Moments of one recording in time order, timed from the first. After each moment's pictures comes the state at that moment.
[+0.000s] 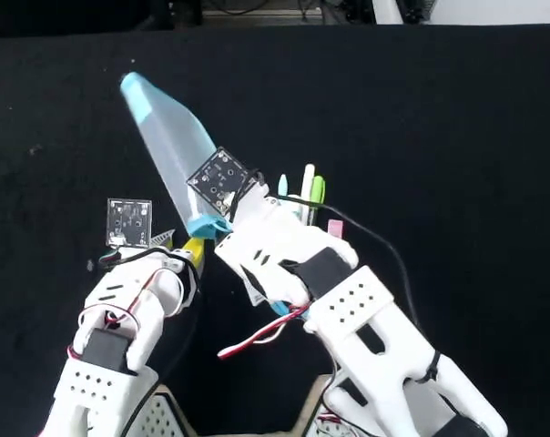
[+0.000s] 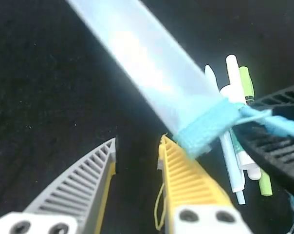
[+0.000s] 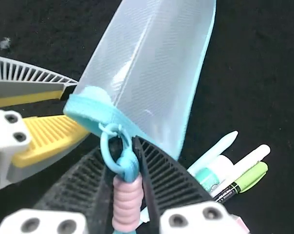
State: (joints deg) left arm 9.4 -89.5 90.4 38.5 10.9; right arm -36.0 -40.1 50.2 45.7 14.2
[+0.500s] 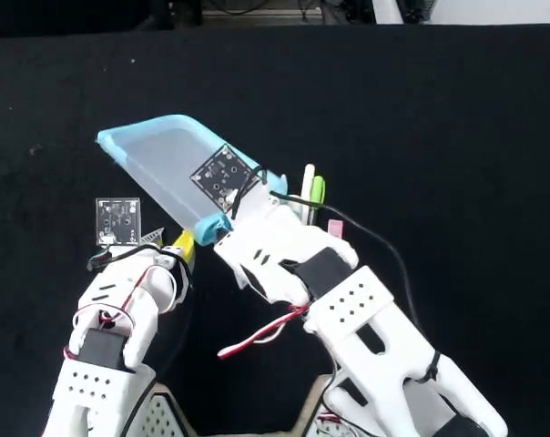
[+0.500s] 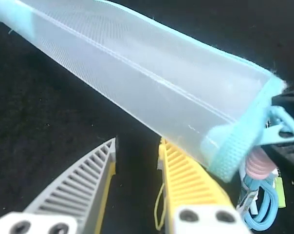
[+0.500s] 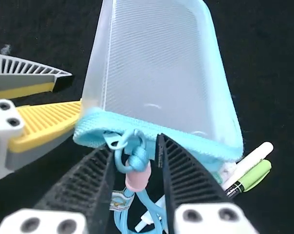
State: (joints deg) left arm 5.8 -89.5 90.4 38.5 10.9; right arm -36.0 -40.1 50.2 45.1 11.9
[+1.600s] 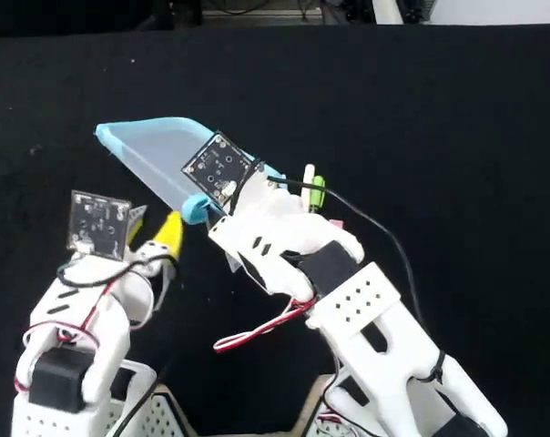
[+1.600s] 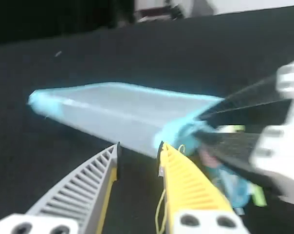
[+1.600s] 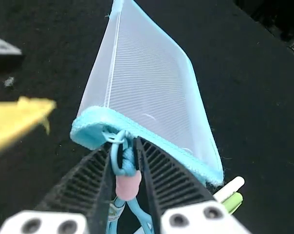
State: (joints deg) left arm 6.4 -90.2 59.2 62.8 -3.0; right arm -35.9 -40.1 43.7 44.4 17.4
